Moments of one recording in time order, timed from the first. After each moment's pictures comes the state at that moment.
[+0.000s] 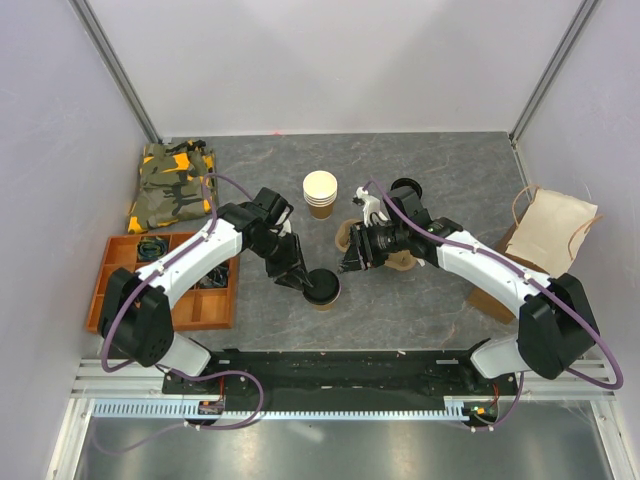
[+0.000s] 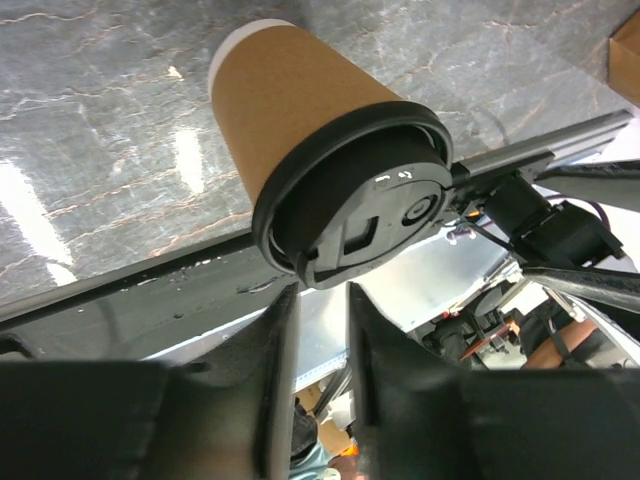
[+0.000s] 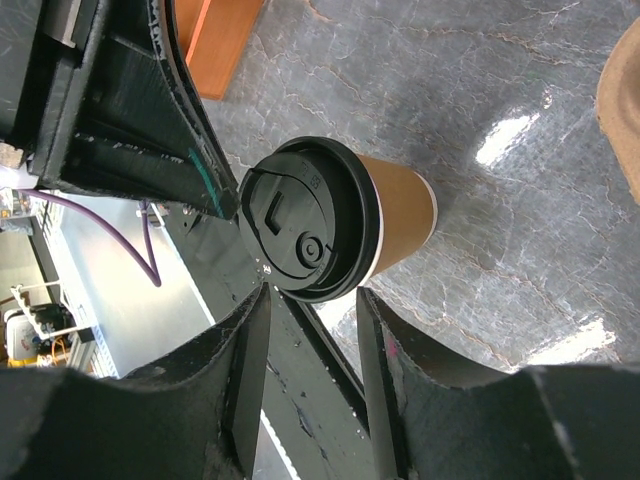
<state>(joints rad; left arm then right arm) -0.54 1.48 1.12 -0.91 0.48 -0.78 0.58 1.42 0.99 -0.35 -0.66 0.37</state>
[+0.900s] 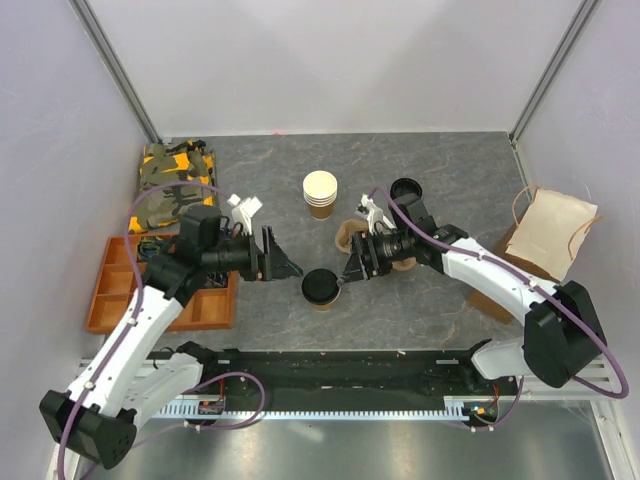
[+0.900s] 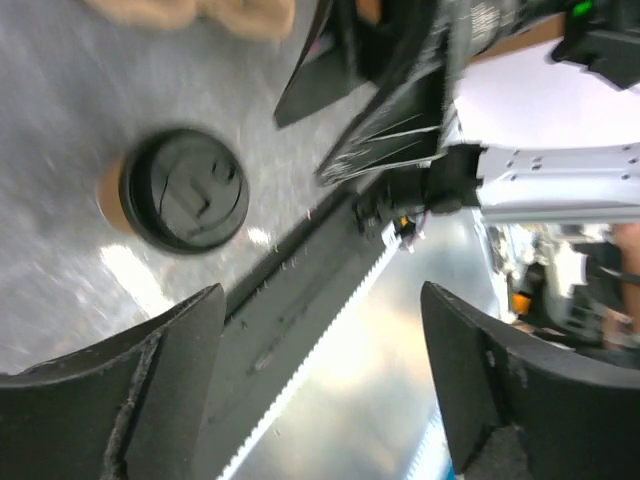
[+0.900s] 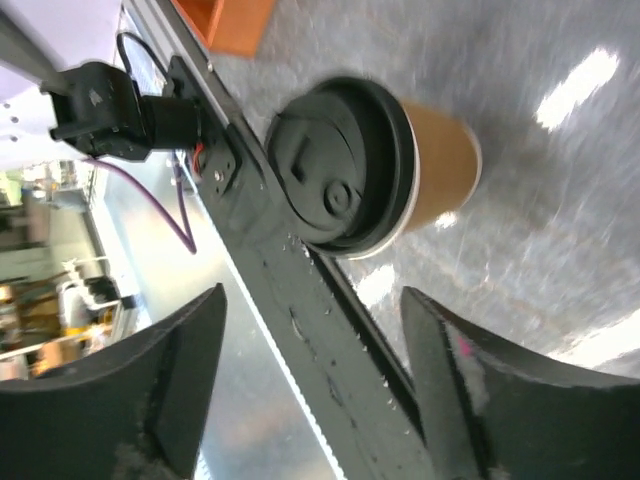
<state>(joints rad) -0.38 0.89 0.93 -0.63 0.70 -0.53 0.57 1.37 0.94 -0.37 -0.75 0.38</state>
